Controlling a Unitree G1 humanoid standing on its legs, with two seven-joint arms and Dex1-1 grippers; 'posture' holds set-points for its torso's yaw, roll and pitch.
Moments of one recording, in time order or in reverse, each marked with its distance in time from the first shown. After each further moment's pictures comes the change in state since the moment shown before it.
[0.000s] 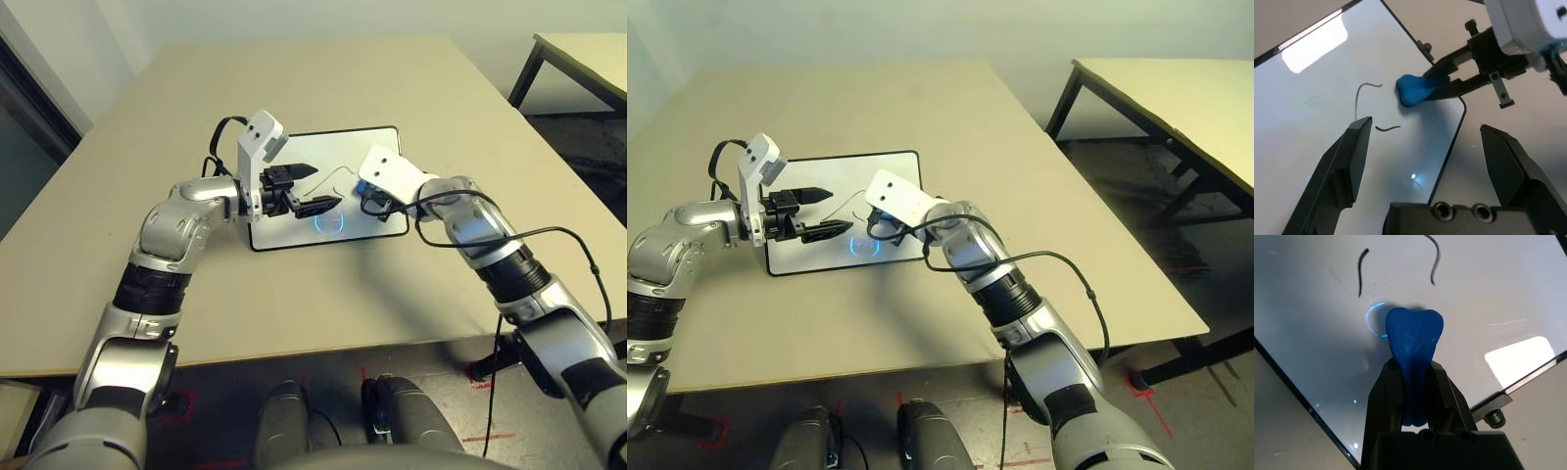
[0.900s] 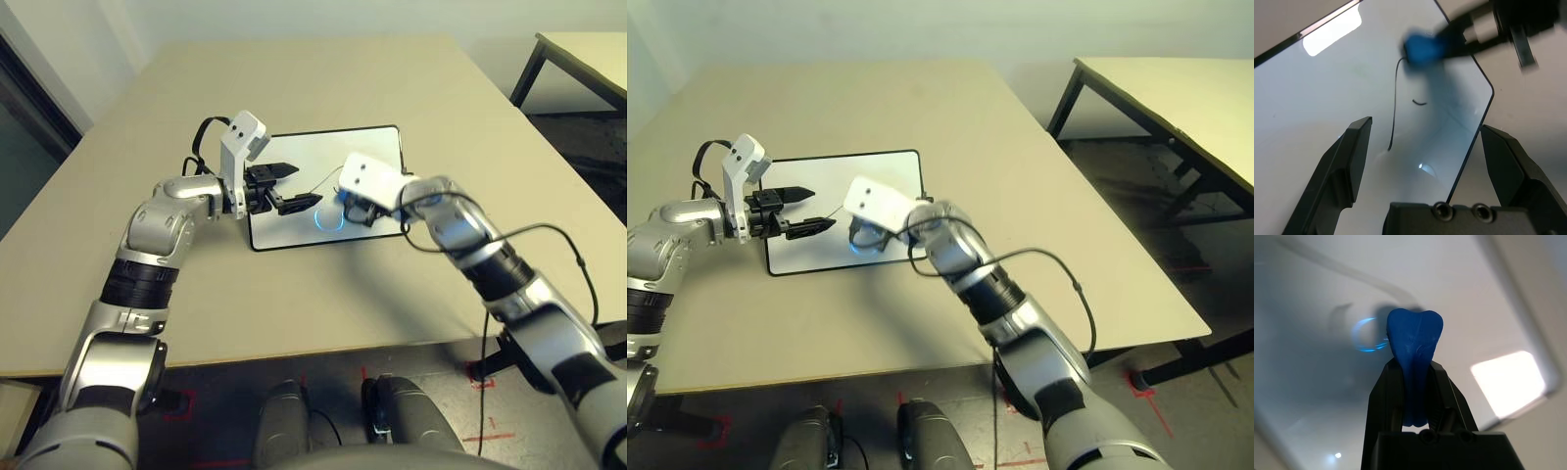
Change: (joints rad) left arm 0.000 0.060 0.016 0.088 0.034 -0.054 -0.031; right arm -0.136 0.044 -0.008 0.153 -0.029 -0.098 -0.039
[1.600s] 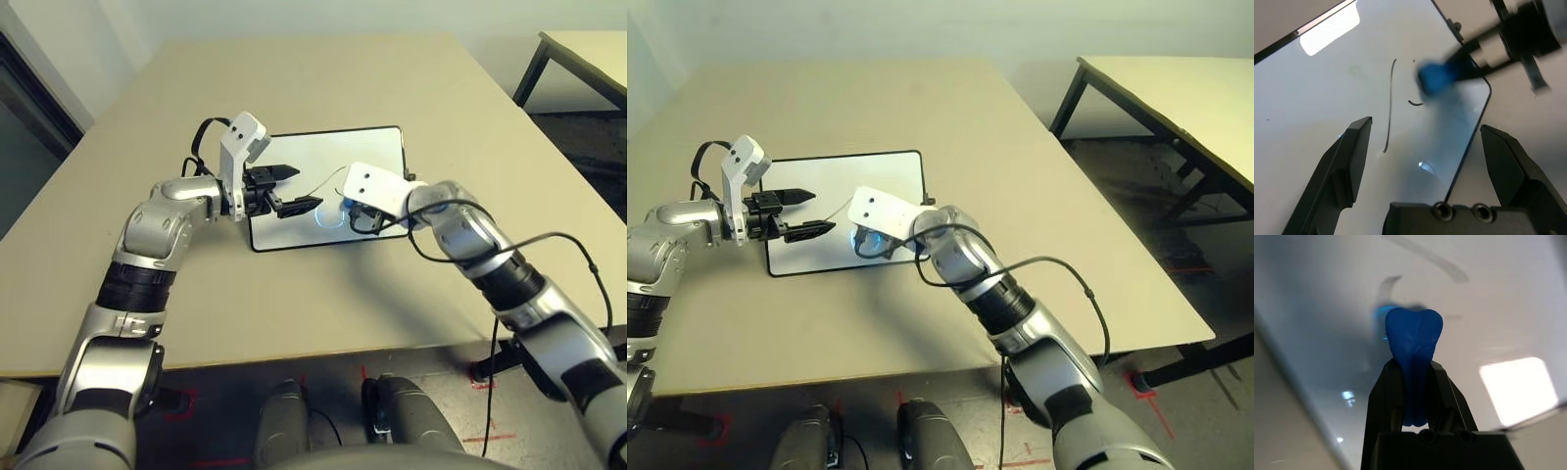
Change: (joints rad) left arm 0.003 -0.001 -0.001 -0.036 -0.003 0.029 -0.006; right arm 0.056 -0.046 0.058 -0.119 -0.029 0.071 0.082
